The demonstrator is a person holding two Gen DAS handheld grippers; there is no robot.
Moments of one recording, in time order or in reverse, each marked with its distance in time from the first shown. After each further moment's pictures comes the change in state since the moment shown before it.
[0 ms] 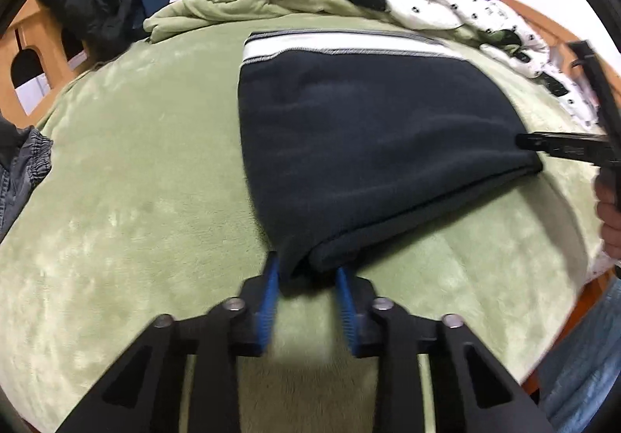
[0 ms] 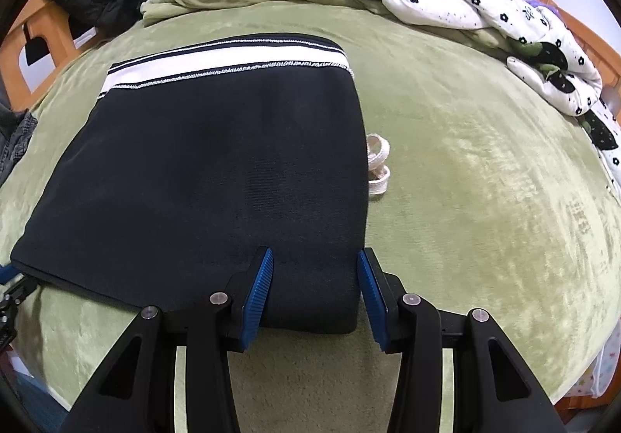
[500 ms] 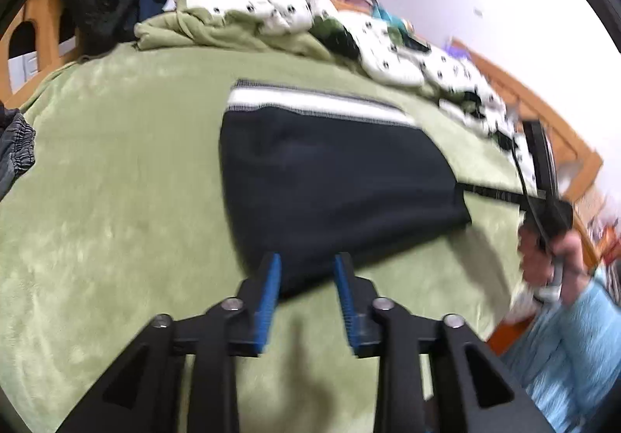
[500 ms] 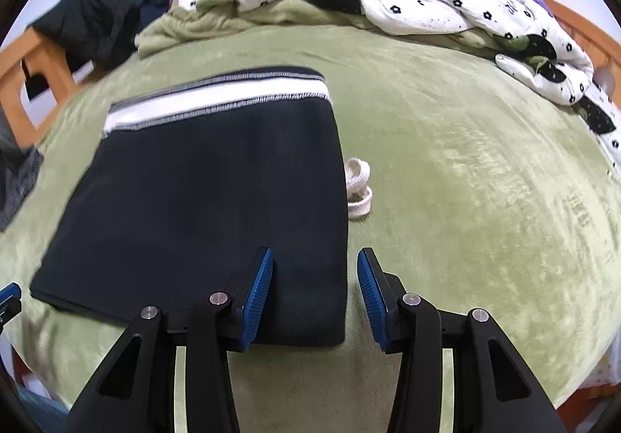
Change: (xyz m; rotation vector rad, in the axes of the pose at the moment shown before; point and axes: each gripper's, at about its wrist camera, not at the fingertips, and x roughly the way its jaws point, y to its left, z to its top) left arm -0.056 0.022 0.008 -0.132 -0.134 -0.246; right arm -0.014 -0.021 0.008 0.099 -0.075 0.061
